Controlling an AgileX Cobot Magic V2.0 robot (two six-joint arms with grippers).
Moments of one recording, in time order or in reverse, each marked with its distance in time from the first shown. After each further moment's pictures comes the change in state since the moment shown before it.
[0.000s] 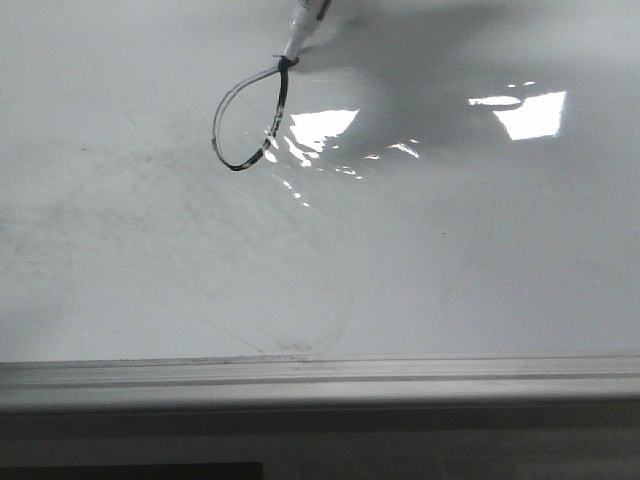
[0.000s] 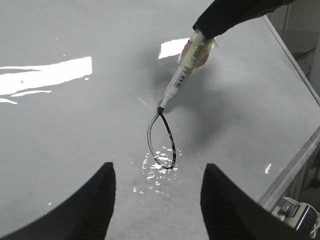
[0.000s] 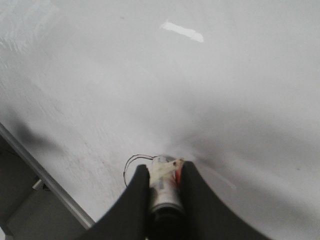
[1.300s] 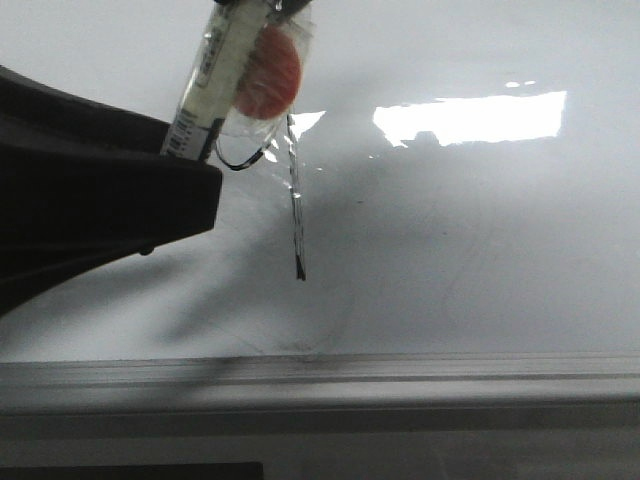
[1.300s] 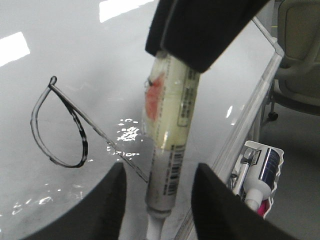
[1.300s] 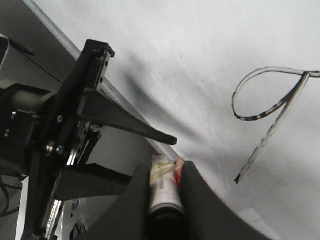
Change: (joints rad) left arm -0.131 0.480 -0.064 0.152 -0.267 0.000; right arm 0.284 -0.012 0.127 0.019 -0.010 0.100
